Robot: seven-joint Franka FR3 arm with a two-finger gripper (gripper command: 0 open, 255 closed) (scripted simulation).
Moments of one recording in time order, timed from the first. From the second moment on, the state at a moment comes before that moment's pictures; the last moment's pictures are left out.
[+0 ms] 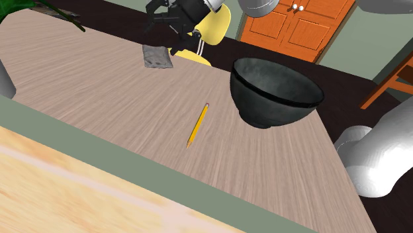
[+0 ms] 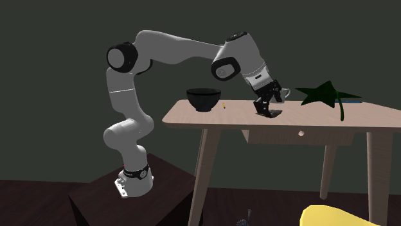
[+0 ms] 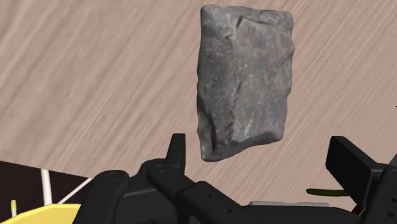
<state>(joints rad) 0.19 -0.13 0.26 -1.97 0.49 2.37 0.48</state>
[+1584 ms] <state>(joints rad) 0.33 0.14 0.62 -1.56 -0.71 1.71 1.19</state>
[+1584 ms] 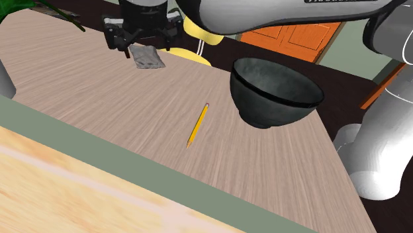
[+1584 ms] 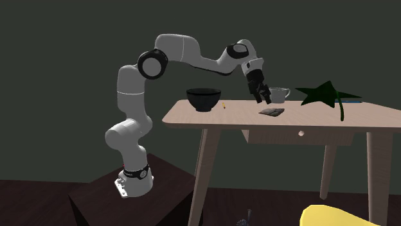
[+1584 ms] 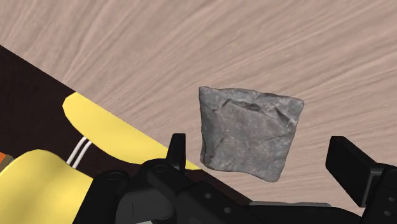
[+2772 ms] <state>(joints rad) 0.32 0.15 0.61 -1.61 -0.75 1.76 1.22</state>
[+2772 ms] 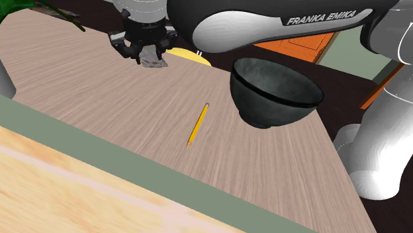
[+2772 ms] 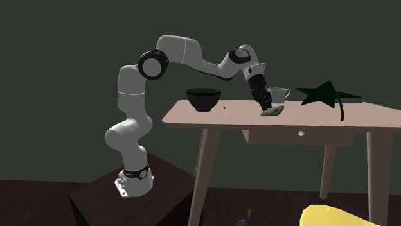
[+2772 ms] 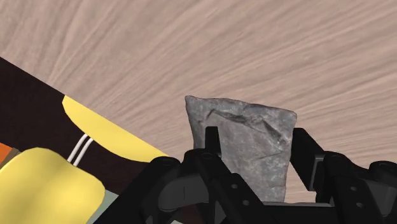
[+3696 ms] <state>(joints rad) 0.34 0.16 0.61 -1.50 -0.75 1.67 1.16</state>
